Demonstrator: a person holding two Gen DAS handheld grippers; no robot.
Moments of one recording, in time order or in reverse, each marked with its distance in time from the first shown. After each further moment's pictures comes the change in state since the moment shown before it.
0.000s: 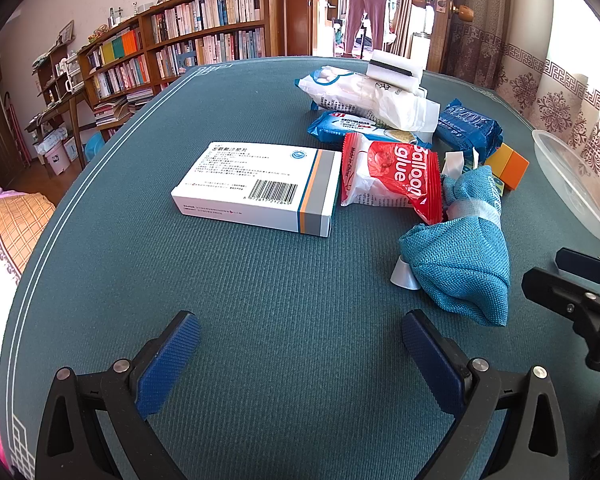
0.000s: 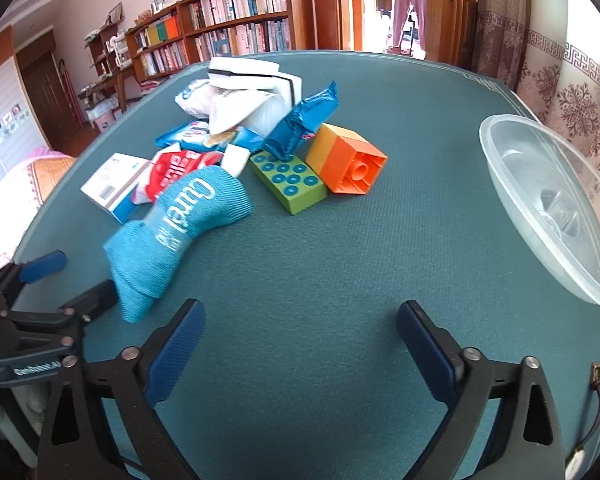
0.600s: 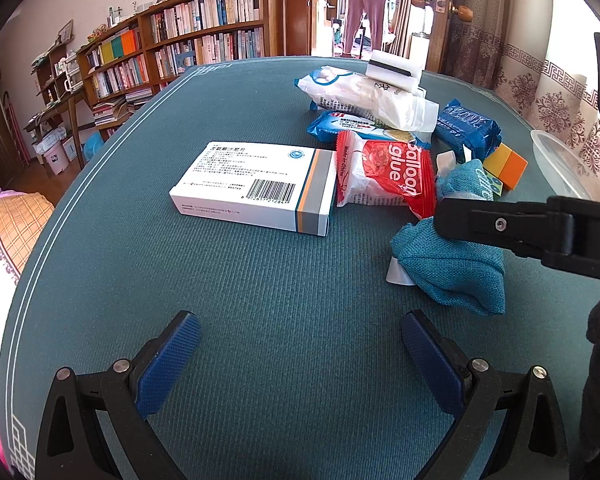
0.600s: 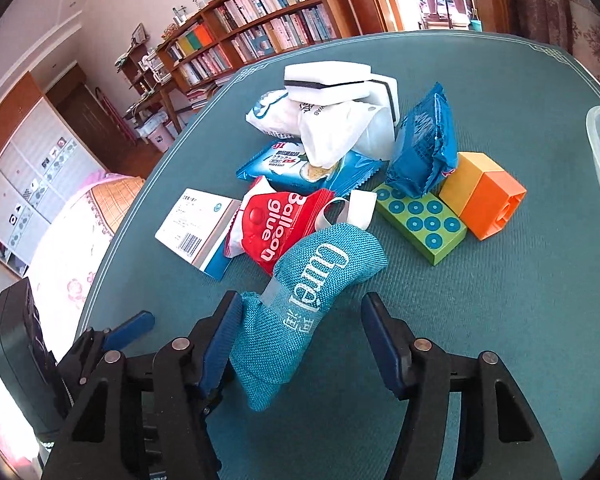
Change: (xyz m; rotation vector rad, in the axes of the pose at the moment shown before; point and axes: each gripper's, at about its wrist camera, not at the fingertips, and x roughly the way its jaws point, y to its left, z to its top) left arm 0.000 0.000 0.000 0.000 0.000 -0.002; right arm 0.036 0.038 0.045 0.078 0.060 0.209
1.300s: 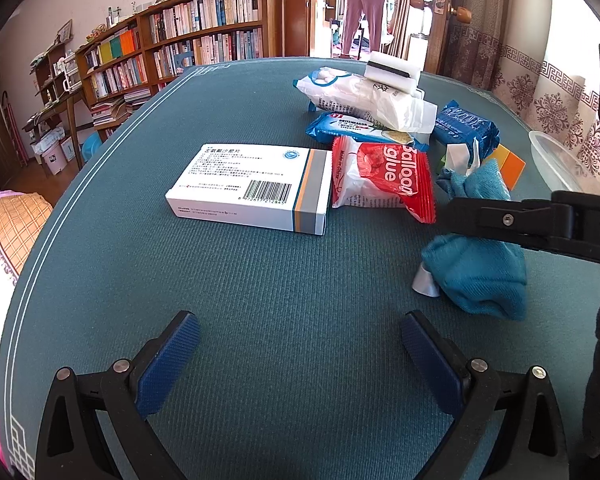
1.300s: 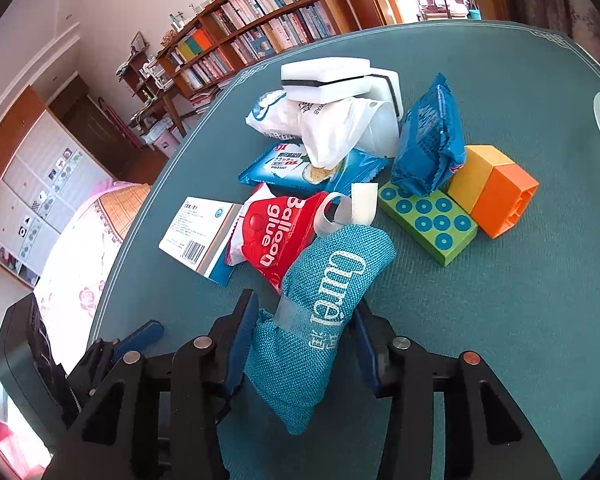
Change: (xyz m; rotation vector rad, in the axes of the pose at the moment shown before) left arm -0.003 -0.004 -0.002 -0.002 -0.006 -0.018; right arm -0.006 -0.011 0.000 0.049 -0.005 0.041
